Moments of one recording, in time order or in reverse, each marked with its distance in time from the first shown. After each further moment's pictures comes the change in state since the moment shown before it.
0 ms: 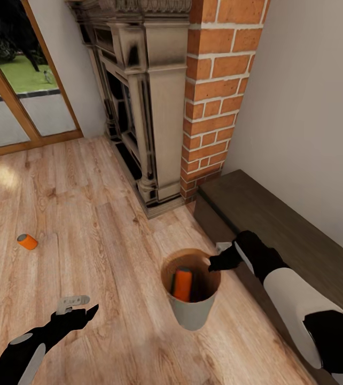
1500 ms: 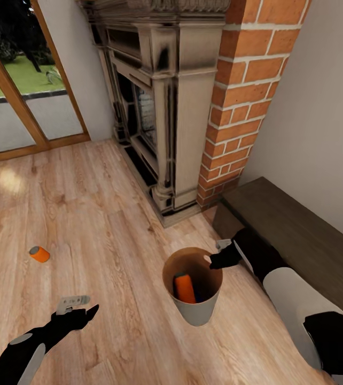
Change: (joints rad) left arm 0.000 0.001 0.000 0.000 0.007 0.001 -0.004; right arm 0.004 0.003 0.008 -0.047 0.087 -0.007 0.013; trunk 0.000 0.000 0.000
